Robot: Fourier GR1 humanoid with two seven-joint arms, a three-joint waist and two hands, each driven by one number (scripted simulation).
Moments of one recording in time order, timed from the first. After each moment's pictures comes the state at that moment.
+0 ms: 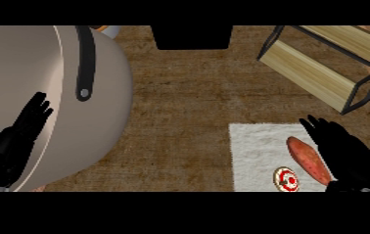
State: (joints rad) left arm 0.11 0.54 -0.05 -1.65 0.32 0.13 0.09; right arm 0.00 -0.79 0.45 -1.83 0.73 0.31 0.58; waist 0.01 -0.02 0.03
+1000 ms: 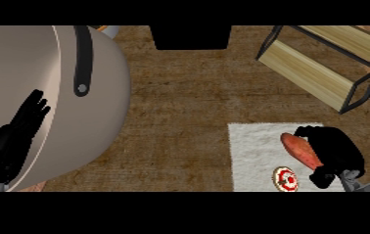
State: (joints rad) left arm 0.09 0.52 -0.01 -1.63 0.29 0.12 0.11; right arm -0.08 -0.68 0.43 -1.52 0.81 0.22 0.39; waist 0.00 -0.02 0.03
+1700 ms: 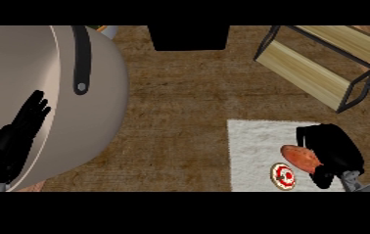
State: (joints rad) left arm 0.09 0.50 0.00 -1.62 0.27 0.10 0.10; right arm -0.07 -0.67 0.43 -1.52 0.91 0.11 0.28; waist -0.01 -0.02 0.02
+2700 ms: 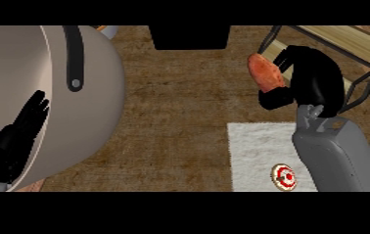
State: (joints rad) left arm 0.09 0.48 0.01 -1.62 0.24 0.09 0.12; right arm -0.52 -0.25 0.18 -1.69 0.90 0.14 0.97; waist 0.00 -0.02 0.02
